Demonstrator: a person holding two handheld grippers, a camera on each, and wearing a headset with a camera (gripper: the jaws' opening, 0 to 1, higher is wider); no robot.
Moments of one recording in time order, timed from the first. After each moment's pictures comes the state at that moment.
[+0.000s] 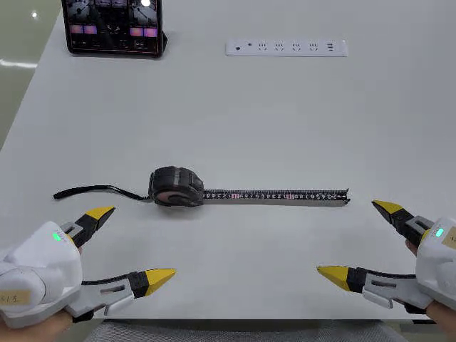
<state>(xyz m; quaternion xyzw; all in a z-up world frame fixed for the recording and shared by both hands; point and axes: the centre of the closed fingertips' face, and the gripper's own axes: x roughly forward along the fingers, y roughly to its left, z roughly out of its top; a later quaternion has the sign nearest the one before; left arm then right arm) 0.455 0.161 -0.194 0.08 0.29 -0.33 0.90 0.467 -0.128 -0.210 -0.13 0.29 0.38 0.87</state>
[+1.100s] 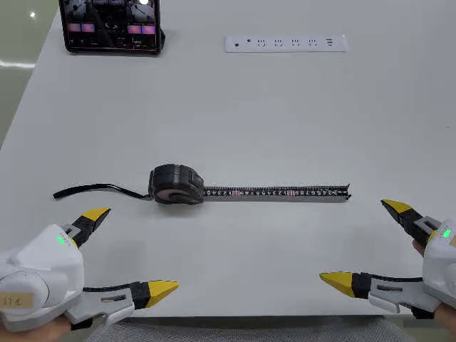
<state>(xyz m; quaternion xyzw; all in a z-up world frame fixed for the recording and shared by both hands) 0.447 0.161 -0.200 0.09 0.31 -0.34 0.88 0.461 -0.132 -0.212 -0.12 0.29 0.38 0.87</state>
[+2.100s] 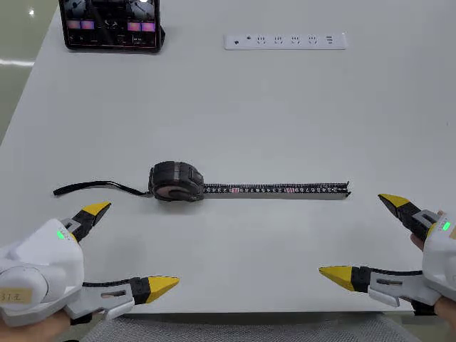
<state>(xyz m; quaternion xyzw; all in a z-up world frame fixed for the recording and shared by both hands) 0.447 0.159 -0.196 0.09 0.30 -0.35 0.88 0.463 -0.129 -0.205 -0.13 0.29 0.39 0.87</state>
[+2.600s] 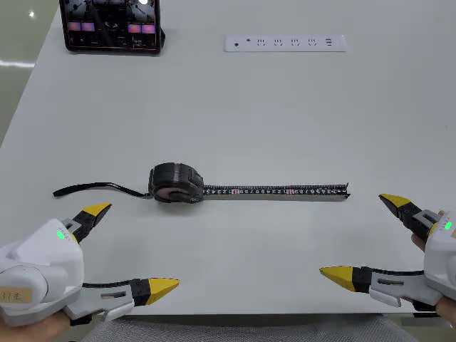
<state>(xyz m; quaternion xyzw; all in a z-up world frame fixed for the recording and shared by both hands) 0.449 0.158 -0.195 0.09 0.30 -0.35 0.88 0.464 -0.129 -0.203 -0.13 0.29 0.39 0.87</state>
